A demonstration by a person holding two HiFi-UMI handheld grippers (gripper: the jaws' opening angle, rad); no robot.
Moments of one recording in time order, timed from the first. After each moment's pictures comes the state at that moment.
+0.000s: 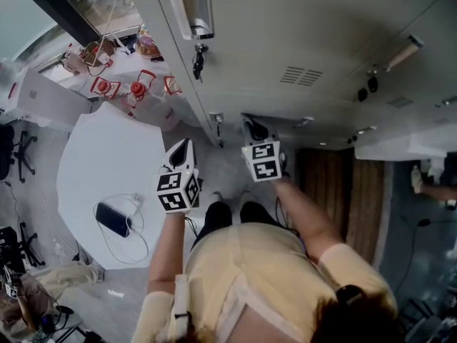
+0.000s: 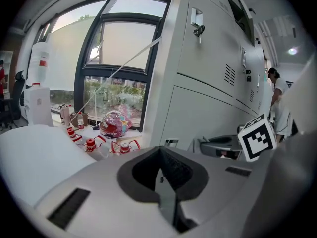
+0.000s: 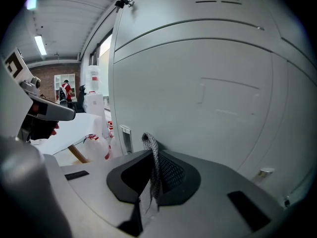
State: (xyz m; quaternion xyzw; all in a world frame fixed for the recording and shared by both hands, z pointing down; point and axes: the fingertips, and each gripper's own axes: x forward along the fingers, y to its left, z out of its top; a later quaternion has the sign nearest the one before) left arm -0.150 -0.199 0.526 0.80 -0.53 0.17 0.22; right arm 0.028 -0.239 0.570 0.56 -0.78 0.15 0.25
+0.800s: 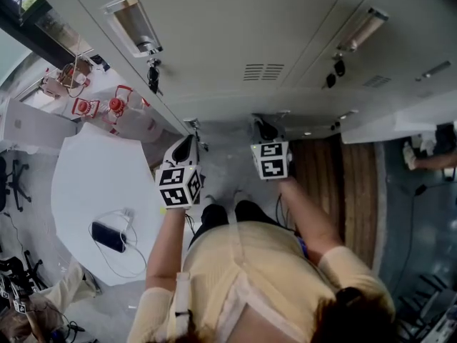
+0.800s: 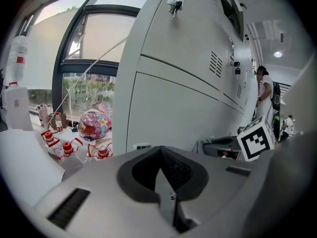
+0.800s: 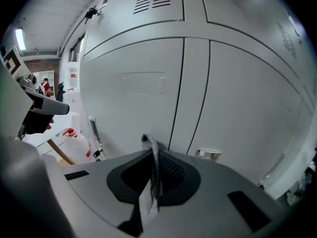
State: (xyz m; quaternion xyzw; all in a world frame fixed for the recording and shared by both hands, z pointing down) left arm -0.067 -0.217 0.528 0.85 -0.45 0.18 0.22; right arm 0.137 -0.220 0.576 0.65 -0.70 0.17 0.25
